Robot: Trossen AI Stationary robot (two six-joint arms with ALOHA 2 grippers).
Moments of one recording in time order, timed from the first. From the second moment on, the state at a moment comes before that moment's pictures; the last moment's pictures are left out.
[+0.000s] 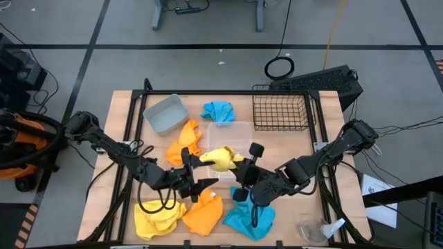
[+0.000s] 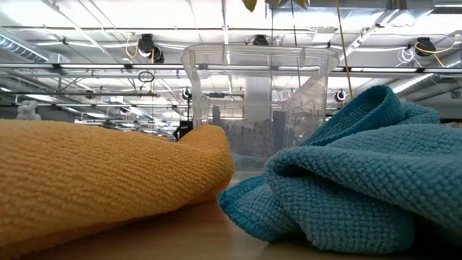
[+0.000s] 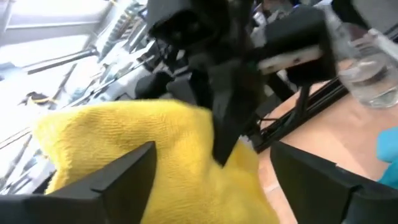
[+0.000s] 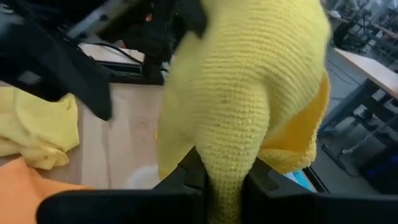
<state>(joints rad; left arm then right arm) -0.55 1.43 0.91 0.61 -0.70 0.84 0.52 1.65 1.50 -0.44 0.90 0.19</state>
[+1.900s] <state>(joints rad) -0.40 1.43 0.91 0.41 -0.31 0.61 0.53 1.65 1.50 -0.40 0.71 -0.25</state>
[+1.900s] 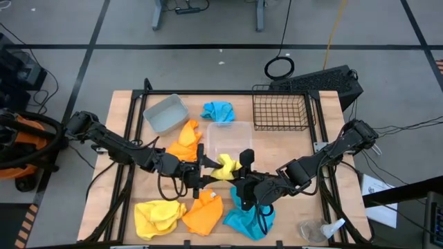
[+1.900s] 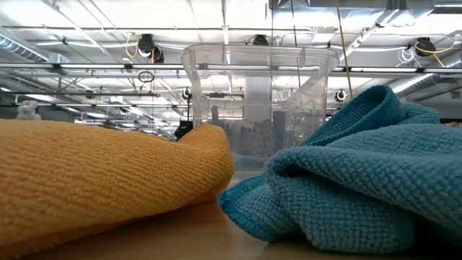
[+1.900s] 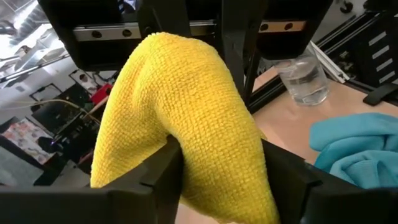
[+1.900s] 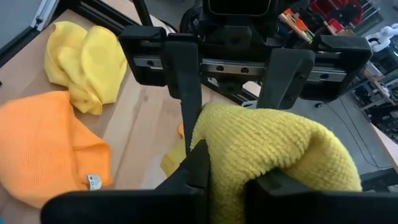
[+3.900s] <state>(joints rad) -0.38 1.43 0.90 0.28 -0.16 0.62 0.56 1.64 1.50 -0.53 0.68 0.05</state>
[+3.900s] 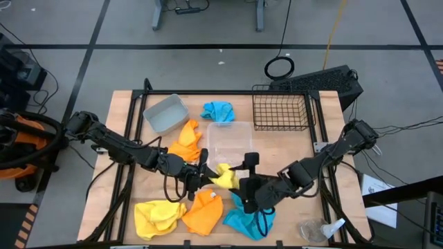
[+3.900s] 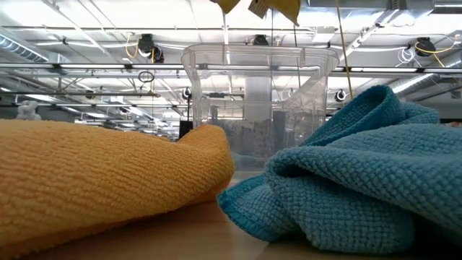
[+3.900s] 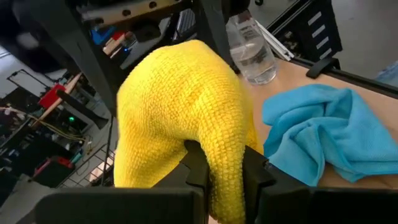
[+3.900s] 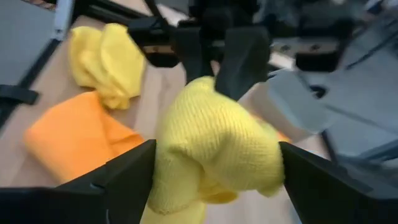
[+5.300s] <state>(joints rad) -0.38 1.43 0.90 0.32 -0.21 0.61 0.55 1.68 1.50 -0.51 0.66 0.32</state>
